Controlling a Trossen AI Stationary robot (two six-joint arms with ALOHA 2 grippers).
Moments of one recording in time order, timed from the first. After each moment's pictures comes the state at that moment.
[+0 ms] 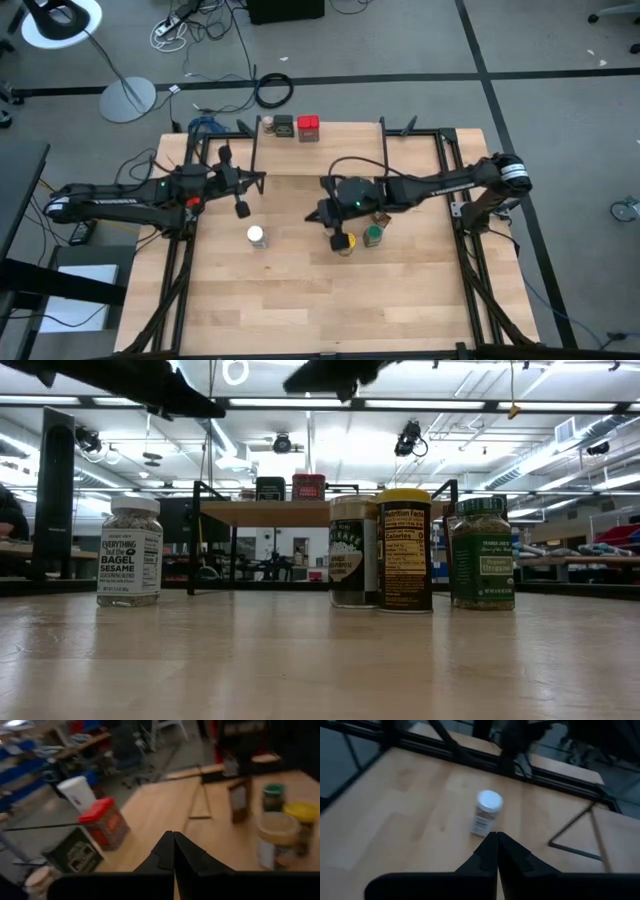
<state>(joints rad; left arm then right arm) 0.09 0.68 0.56 -0.05 -0.32 0.26 0.10 1.64 1.32 -0.17 0.04 -0.21</state>
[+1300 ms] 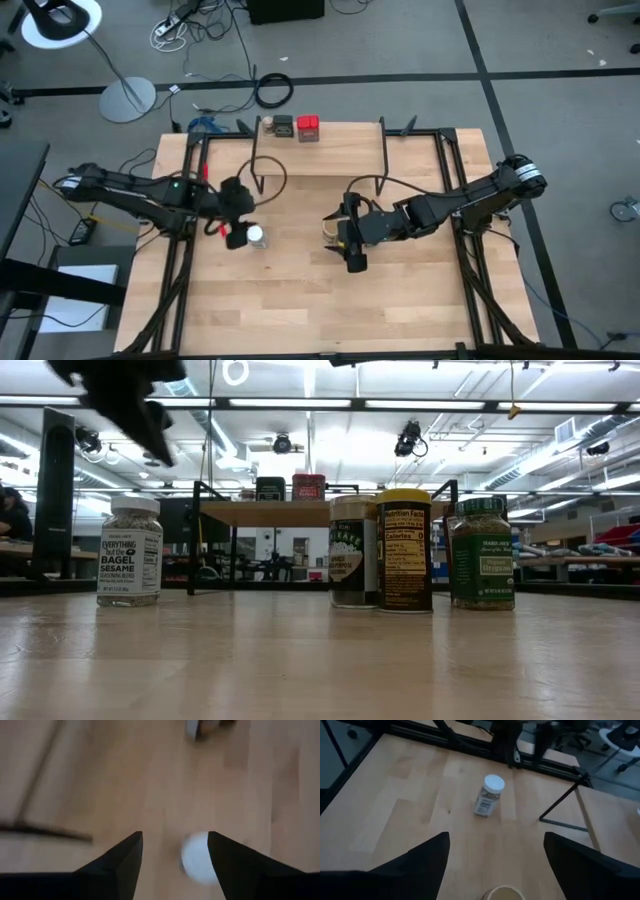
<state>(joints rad) -0.16 0.99 0.88 -0.87 -0.25 -0.28 0.33 1.54 1.32 -0.36 0.38 -0.07</state>
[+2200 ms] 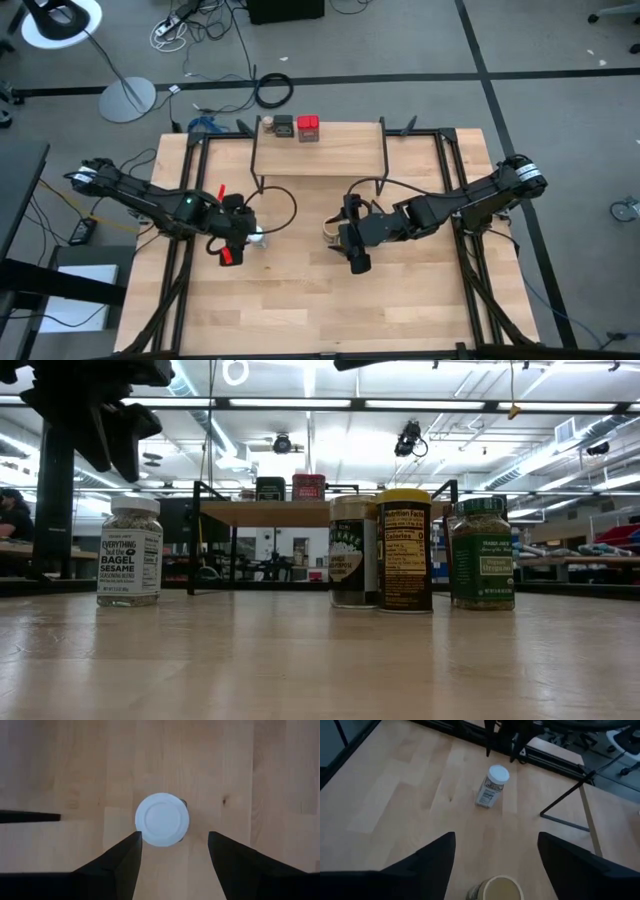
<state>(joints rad) -0.32 1.12 0.92 -0.99 -0.21 -0.34 0.33 1.54 1.32 -0.41 0.37 -0.12</state>
